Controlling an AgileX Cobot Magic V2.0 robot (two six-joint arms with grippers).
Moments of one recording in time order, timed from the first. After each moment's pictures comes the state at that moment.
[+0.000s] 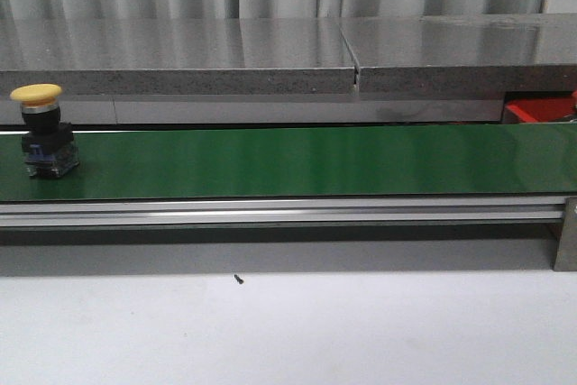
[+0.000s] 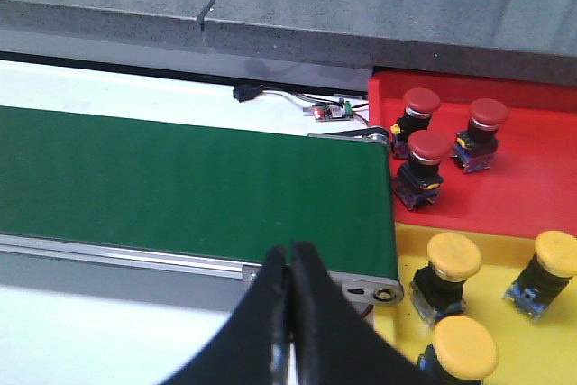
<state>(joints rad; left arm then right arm) 0.35 1.54 -1.16 -0.39 0.61 0.21 -0.10 0.30 -0.41 0.31 0.50 -0.32</state>
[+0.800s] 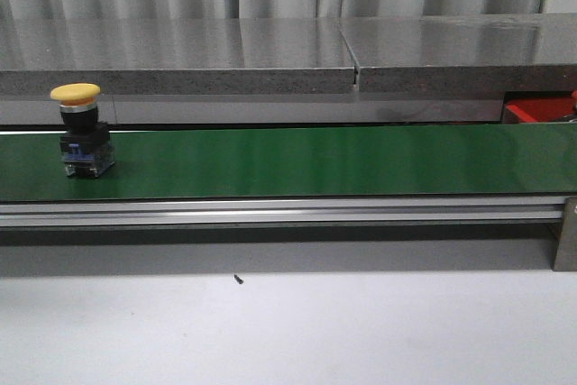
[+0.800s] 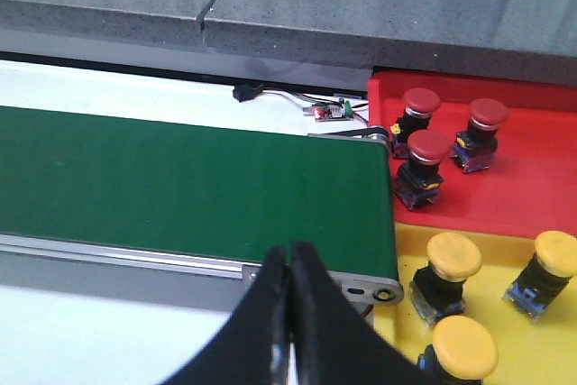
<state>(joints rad) -0.03 1.25 -1.06 -0.27 0.58 0.28 -0.10 0.30 -0.41 0.31 0.50 -0.32</state>
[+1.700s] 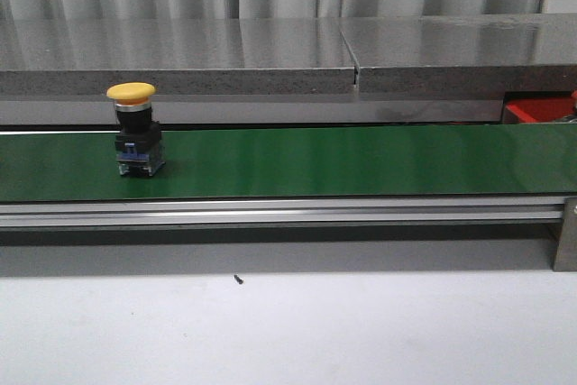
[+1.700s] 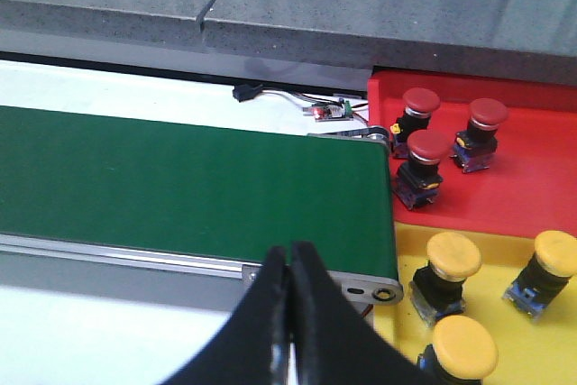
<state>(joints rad) -0.15 0.82 -0.81 -0.27 0.54 0.28 -0.10 0.30 -0.41 0.31 0.50 -0.32</state>
